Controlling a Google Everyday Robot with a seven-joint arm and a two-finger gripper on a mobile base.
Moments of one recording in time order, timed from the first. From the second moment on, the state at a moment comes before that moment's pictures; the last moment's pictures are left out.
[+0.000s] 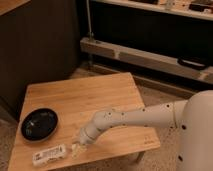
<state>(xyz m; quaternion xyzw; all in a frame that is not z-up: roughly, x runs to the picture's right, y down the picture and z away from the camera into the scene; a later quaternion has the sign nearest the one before) -0.167 0.287 0.737 -0.41 -0.34 0.09 0.84</state>
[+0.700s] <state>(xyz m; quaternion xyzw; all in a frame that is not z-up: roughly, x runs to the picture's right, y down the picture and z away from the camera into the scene) -0.199 0.272 0.732 -0.40 -0.37 0.10 0.83</state>
